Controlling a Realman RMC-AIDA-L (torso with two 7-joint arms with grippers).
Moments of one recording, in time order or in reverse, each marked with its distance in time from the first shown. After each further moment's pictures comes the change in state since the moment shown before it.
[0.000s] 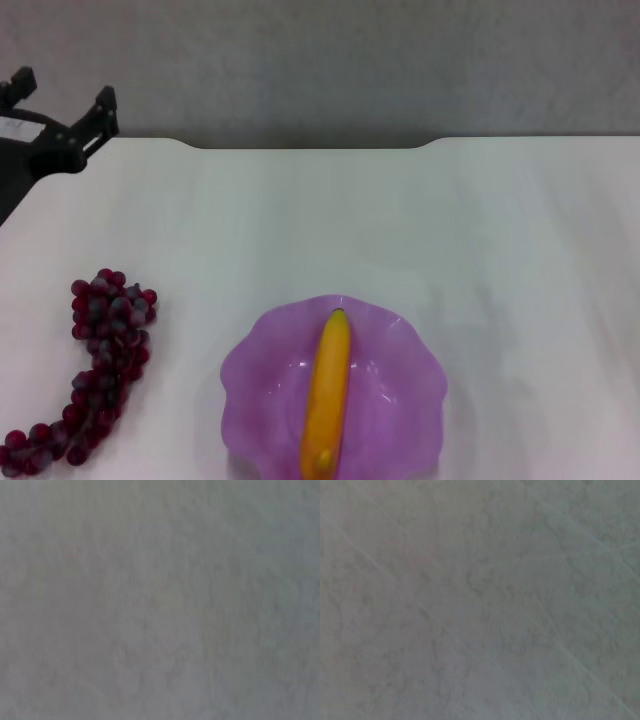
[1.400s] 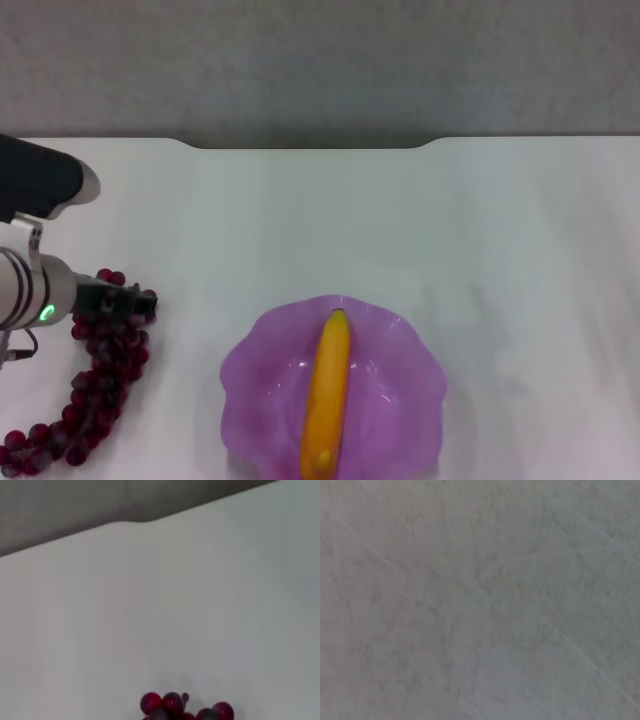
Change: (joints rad) left arm -0.401 -0.123 -0.236 0.168 0.000 -1.153 0.093; right arm 0.006 -0.002 -0.010 -0.002 0.000 0.011 0.004
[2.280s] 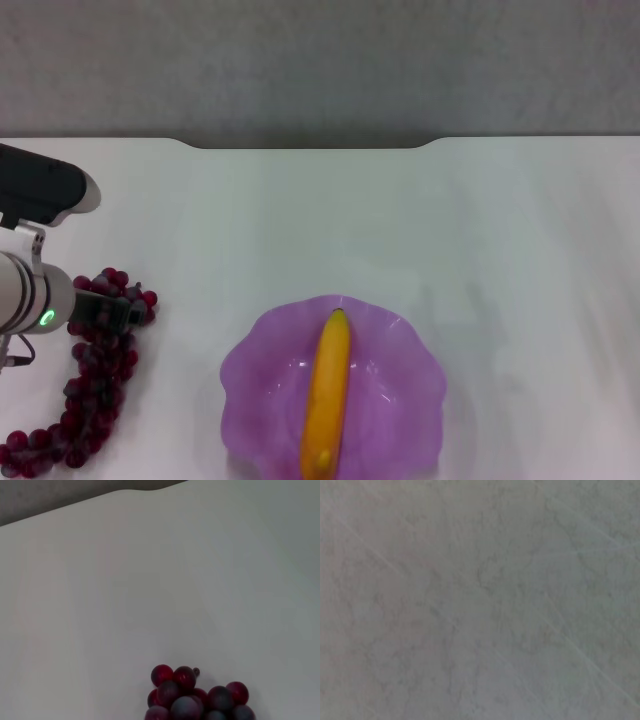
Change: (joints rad) left arm -0.053 0.001 -0.025 0.101 0.000 -0.016 0.000; right arm 0.006 0.000 0.000 0.002 0.000 0.000 0.000
